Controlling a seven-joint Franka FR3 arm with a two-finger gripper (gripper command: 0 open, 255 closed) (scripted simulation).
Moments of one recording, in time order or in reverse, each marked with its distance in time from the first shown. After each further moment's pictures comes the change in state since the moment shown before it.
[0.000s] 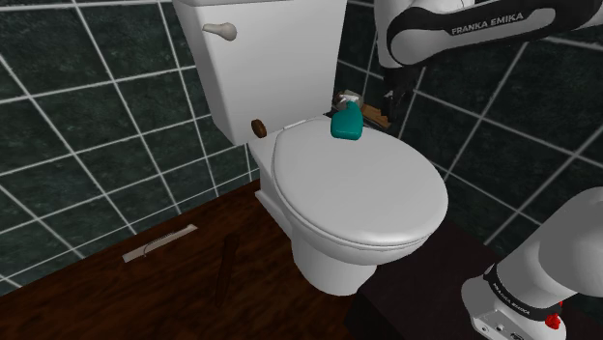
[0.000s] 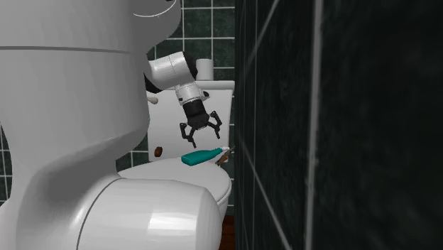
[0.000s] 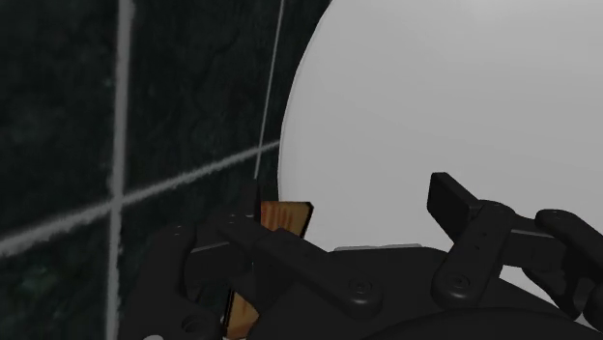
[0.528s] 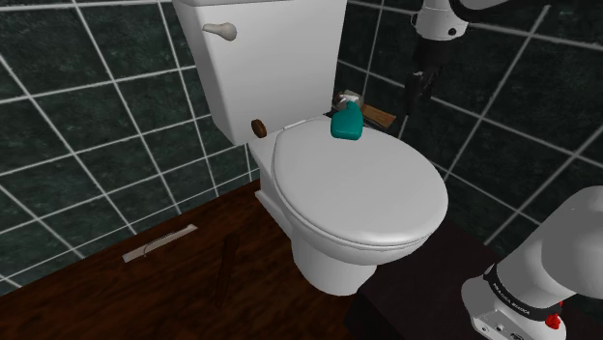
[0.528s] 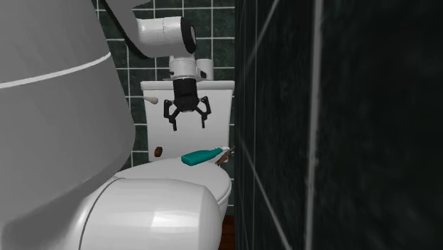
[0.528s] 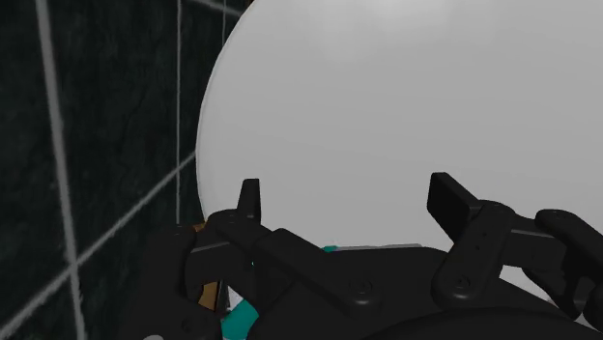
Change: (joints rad) arm 0.046 -0.283 -0.066 -0.090 0.269 -0.074 -0.064
